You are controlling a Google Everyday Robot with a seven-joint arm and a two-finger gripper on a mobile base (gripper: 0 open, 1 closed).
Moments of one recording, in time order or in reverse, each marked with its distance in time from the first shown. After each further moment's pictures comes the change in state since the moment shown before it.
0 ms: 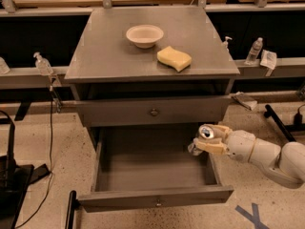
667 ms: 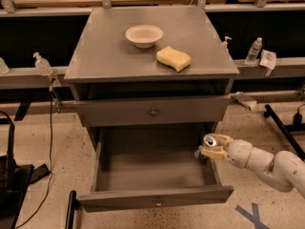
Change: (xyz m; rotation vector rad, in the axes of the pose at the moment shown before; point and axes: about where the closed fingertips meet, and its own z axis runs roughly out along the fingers) arm 0.105 -0.053 -0.007 0.056 0.052 0.005
